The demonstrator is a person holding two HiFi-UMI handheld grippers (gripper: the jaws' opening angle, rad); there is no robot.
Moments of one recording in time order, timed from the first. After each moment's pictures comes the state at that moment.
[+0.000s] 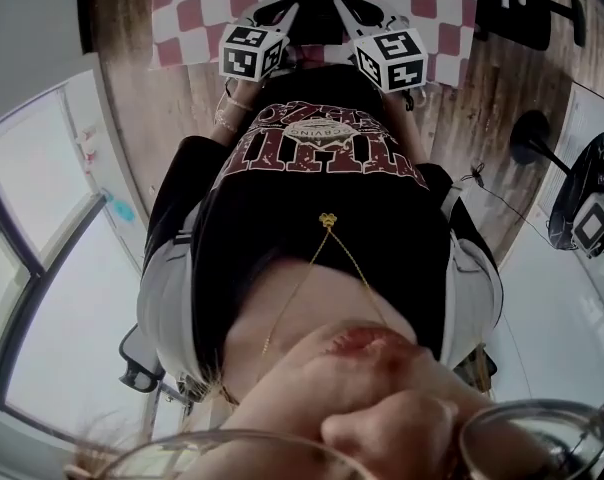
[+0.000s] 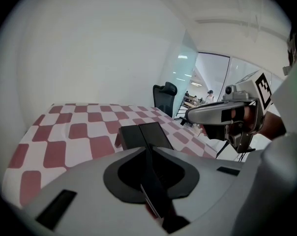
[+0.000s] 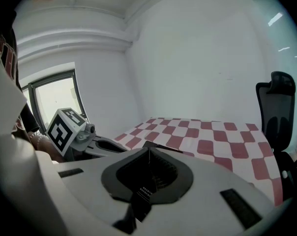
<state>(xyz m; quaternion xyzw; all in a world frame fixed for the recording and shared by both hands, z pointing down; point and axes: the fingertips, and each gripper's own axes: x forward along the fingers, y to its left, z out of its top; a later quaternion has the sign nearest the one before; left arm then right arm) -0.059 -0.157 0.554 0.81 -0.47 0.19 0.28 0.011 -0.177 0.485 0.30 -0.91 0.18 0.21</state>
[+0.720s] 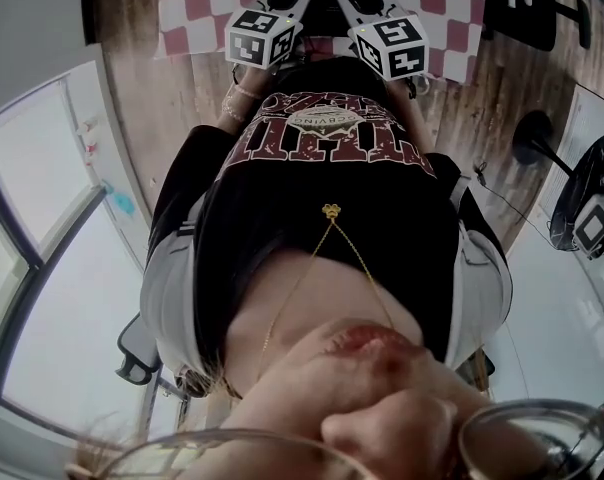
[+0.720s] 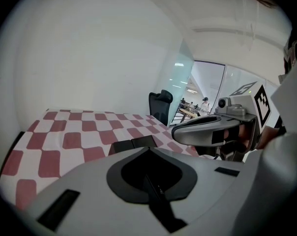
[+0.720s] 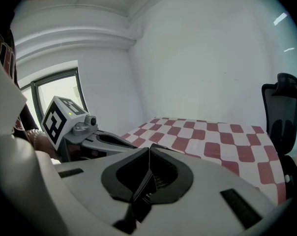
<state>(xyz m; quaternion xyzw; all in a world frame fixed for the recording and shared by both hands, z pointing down) -0.049 -0.169 0.521 0.83 -0.46 0.14 0.27 -0.012 -0.175 0.481 0.28 -0.92 0.17 0.22</state>
